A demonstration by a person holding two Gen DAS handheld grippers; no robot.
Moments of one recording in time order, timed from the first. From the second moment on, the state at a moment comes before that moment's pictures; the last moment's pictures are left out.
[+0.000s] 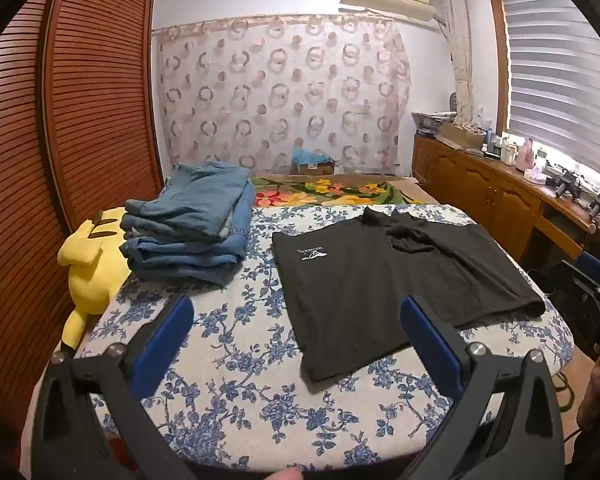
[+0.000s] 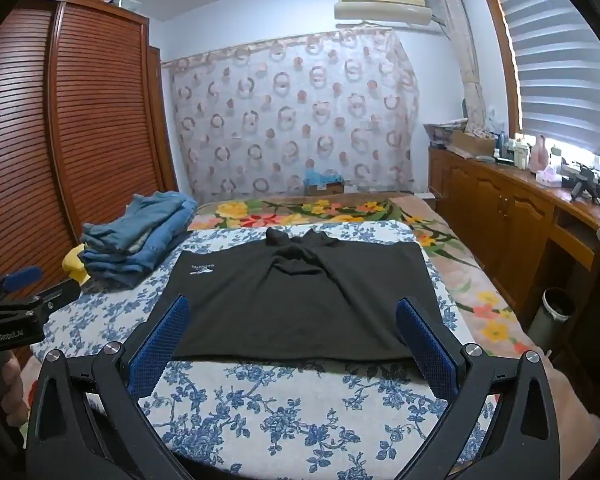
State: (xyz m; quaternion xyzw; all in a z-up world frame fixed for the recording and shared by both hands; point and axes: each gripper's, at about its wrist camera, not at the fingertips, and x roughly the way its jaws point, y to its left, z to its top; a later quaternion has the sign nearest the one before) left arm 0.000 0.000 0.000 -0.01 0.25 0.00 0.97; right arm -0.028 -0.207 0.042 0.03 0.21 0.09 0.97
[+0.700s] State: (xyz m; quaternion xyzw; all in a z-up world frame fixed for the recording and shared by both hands) left arm 0.000 -0.001 -0.001 0.00 0.25 0.00 0.97; right arm -0.027 -0.206 0.041 0.02 0.21 0.09 0.97
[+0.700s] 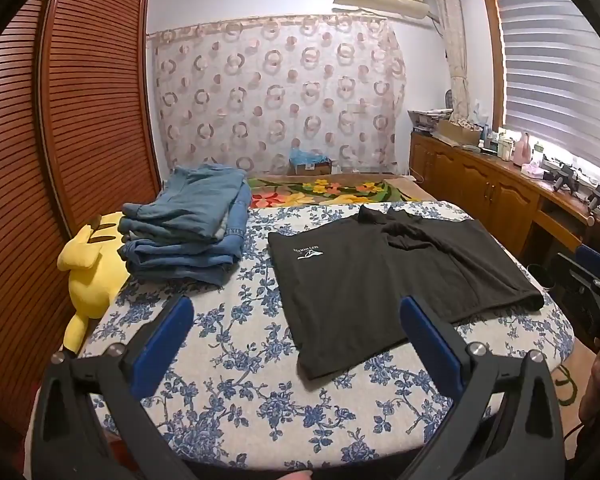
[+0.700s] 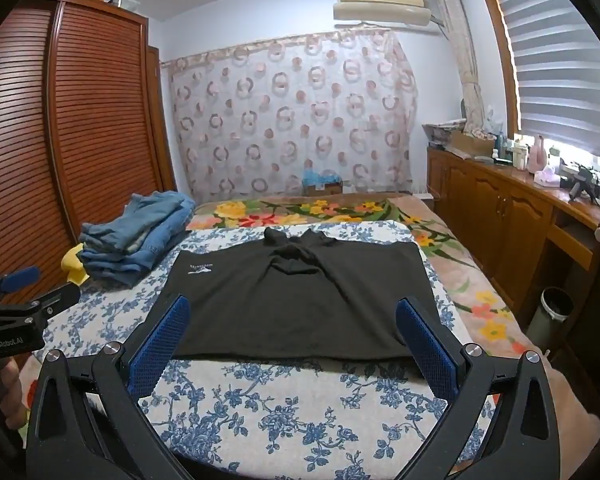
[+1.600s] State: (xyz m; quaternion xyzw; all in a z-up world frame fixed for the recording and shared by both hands) left arm -0.007 -0.009 0.011 0.00 0.24 0.00 0.97; right arm -0.027 -0.206 0.040 0.02 0.21 0.09 0.97
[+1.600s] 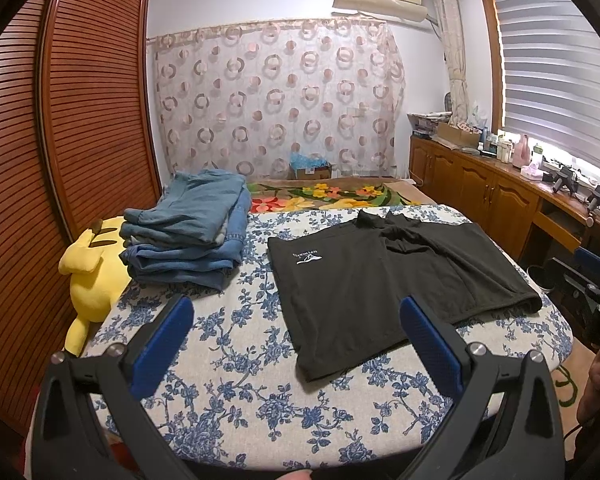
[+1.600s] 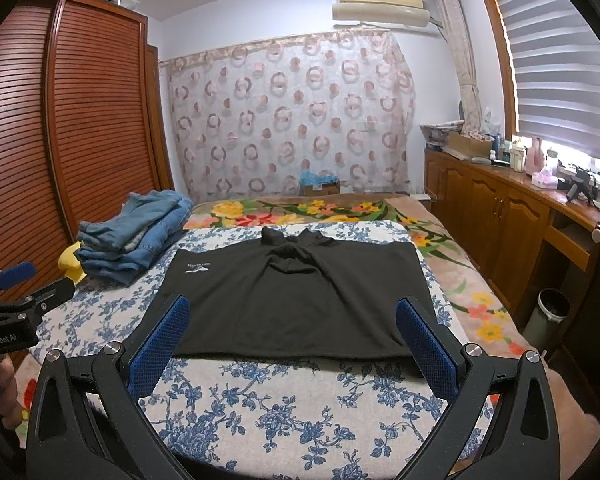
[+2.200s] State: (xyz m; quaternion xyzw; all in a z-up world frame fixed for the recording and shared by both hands) left arm -0.014 -0.013 0.030 0.00 0.24 0.00 0.97; right arm -0.028 -0.206 0.040 0.02 0.21 0.09 0.97
